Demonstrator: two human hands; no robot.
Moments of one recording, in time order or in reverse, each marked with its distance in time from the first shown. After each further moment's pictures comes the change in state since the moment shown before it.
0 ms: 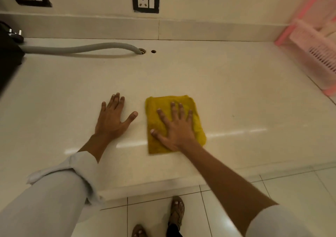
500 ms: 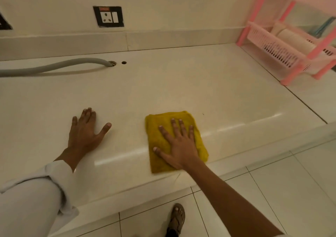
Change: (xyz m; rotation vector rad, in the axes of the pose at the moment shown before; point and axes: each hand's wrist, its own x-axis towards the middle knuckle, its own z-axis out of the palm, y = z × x) left_hand 0.004 0.006 0.000 0.133 0.016 -0.007; right_hand -0.080 0.068 -0.004 0.017 0.091 0.132
